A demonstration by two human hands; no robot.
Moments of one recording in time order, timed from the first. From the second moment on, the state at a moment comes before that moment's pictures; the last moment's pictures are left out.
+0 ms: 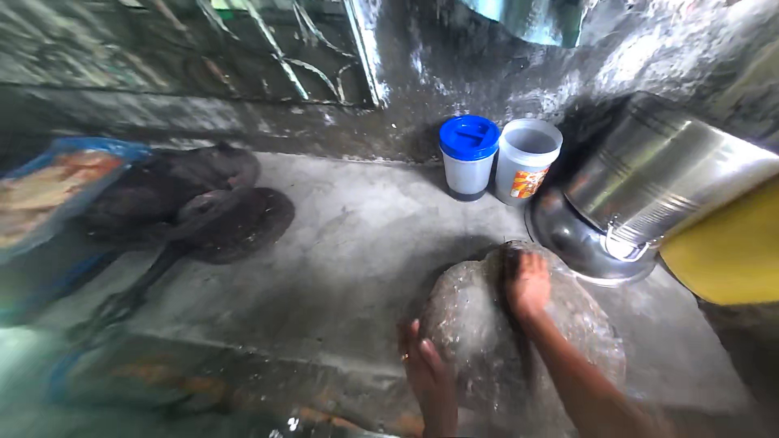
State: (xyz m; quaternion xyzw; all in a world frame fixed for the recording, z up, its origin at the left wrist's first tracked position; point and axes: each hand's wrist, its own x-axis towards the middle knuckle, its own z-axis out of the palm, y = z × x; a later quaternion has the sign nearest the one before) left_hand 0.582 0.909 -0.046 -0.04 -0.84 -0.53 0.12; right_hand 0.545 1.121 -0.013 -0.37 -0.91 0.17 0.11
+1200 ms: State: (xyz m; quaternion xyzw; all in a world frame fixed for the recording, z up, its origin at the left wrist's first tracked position) left_hand 0.589 0.914 -0.066 0.29 -0.37 -0.87 0.12; right_hand 0.624 1.152 -0.025 -0.33 -0.93 0.07 0.14
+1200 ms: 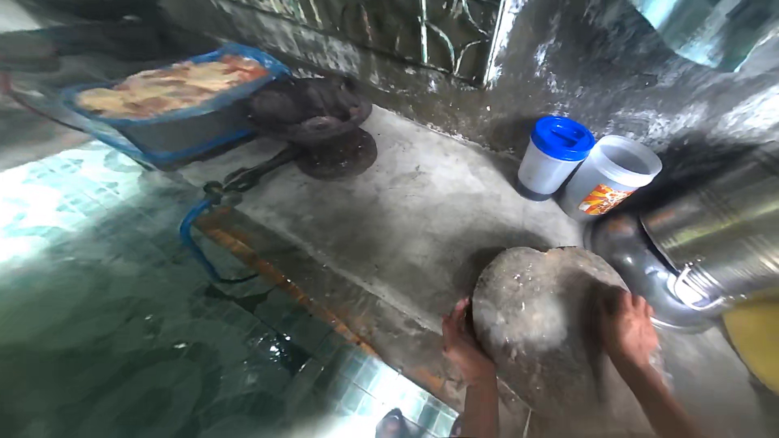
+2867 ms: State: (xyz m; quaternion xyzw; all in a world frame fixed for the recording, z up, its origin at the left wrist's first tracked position) left_hand 0.610 0.864 -0.069 0.32 -0.31 -0.89 -0.09; right_hand 0.602 0.905 0.020 -0.24 -0.90 0.35 0.11
